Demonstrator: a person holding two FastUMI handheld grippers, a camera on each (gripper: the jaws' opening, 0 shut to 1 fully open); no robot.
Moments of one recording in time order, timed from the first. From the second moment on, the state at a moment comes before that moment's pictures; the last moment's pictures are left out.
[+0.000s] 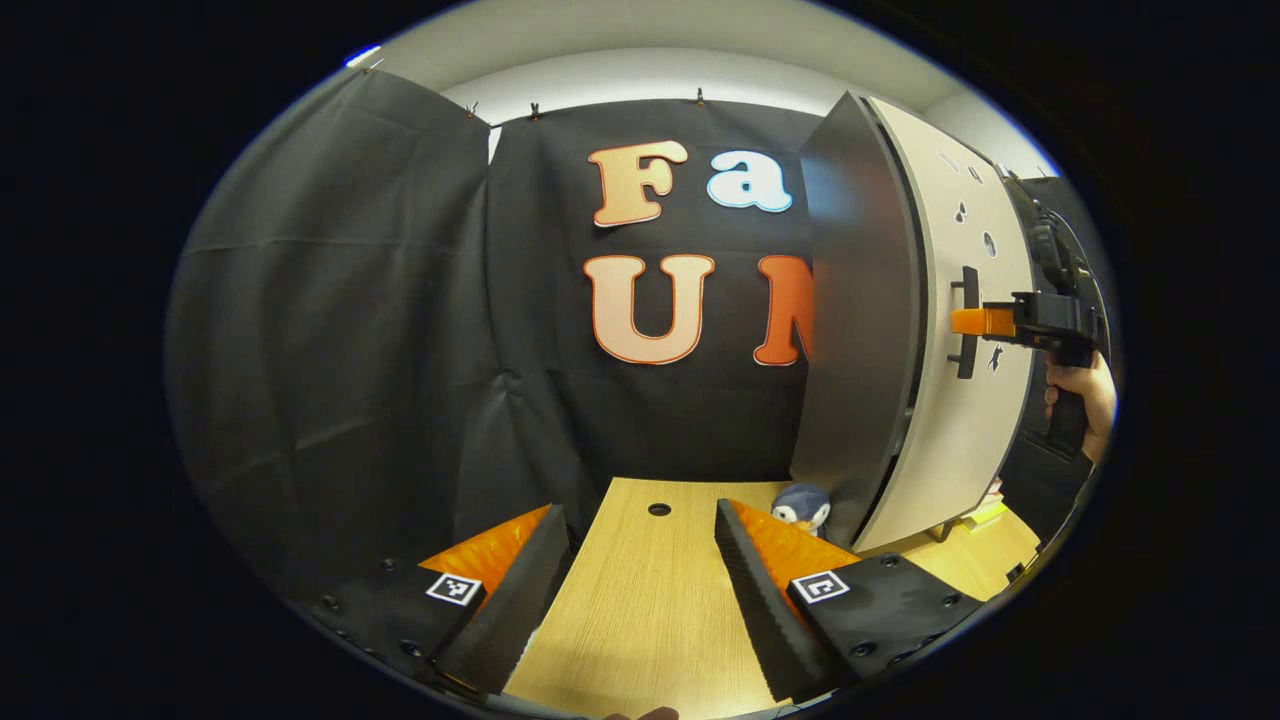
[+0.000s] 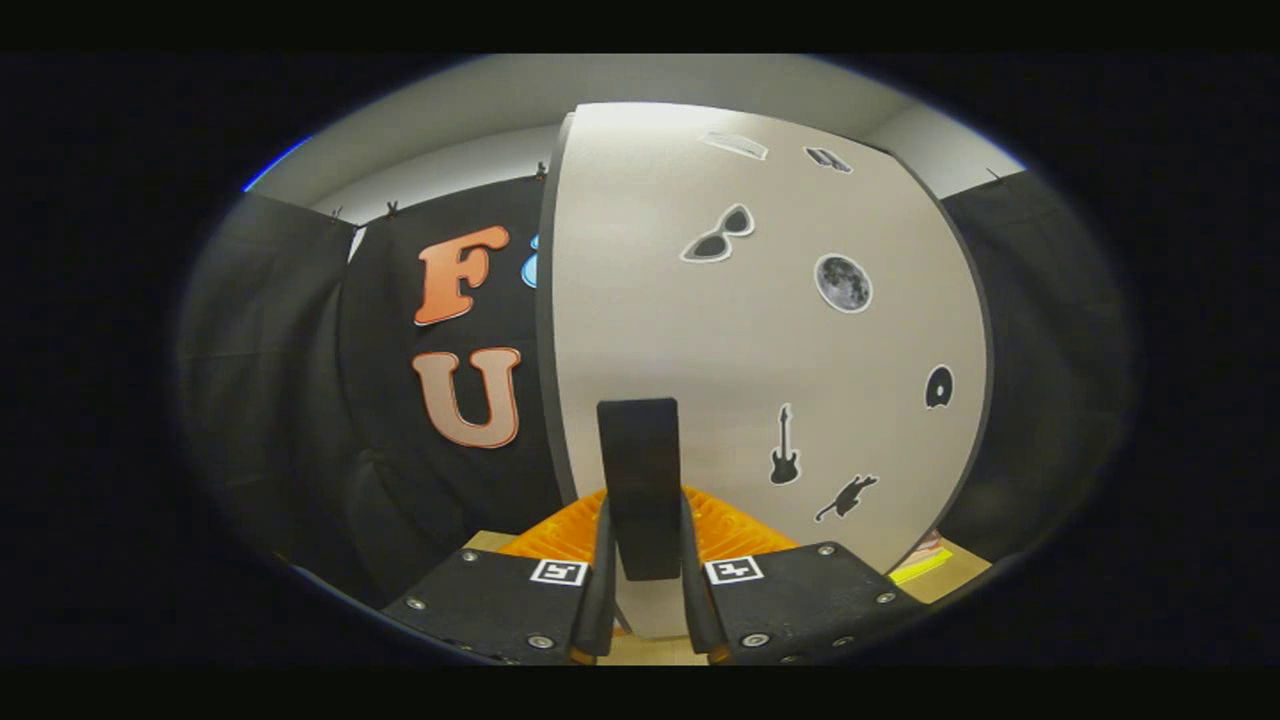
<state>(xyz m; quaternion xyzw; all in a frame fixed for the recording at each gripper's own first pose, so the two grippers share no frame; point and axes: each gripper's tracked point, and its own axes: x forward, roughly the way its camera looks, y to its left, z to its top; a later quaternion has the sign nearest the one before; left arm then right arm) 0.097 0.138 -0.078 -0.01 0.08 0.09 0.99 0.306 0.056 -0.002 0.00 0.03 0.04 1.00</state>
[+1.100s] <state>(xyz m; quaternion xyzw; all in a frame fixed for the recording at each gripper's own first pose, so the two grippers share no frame) -0.011 -0.059 -0.065 0.03 0.08 0.06 1.00 0.145 -0.097 0.025 0.02 0.01 0.02 1.00</state>
